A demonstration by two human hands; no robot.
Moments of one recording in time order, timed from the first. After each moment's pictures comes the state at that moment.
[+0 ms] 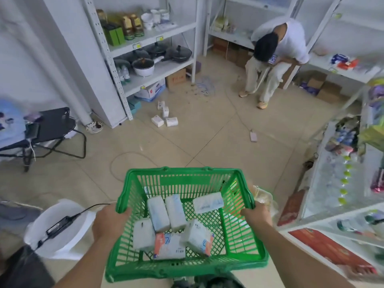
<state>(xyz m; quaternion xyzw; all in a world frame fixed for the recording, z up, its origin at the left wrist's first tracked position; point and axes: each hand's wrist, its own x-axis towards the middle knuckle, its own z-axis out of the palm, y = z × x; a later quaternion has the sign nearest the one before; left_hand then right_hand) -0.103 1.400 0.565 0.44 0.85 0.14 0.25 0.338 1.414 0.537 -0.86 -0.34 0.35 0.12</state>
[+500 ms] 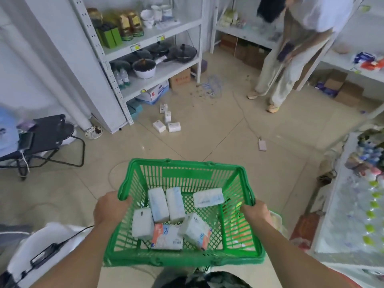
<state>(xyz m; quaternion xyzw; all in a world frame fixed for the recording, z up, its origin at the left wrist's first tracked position) -0.076 1.596 0.570 0.44 0.86 0.10 0.23 0.362 1.598 0.529 -0.87 -0.33 0.36 0.11</state>
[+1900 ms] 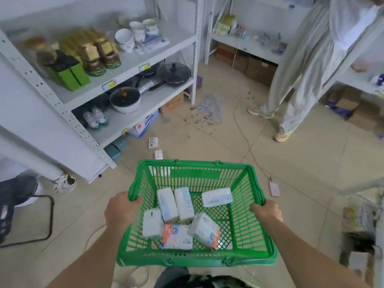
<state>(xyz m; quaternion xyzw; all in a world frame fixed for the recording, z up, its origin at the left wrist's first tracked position) -0.061 2.164 0.548 0.48 0.84 0.08 0.25 0.379 2.136 0.521 -0.89 -0.27 0.35 0.11</state>
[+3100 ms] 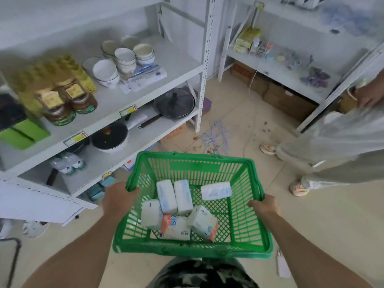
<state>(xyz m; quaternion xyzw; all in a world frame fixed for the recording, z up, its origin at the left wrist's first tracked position) 0.022 2.645 0.533 0.46 0.85 0.10 0.23 0.479 2.661 0.522 -0.86 -0.35 0.37 0.09</state>
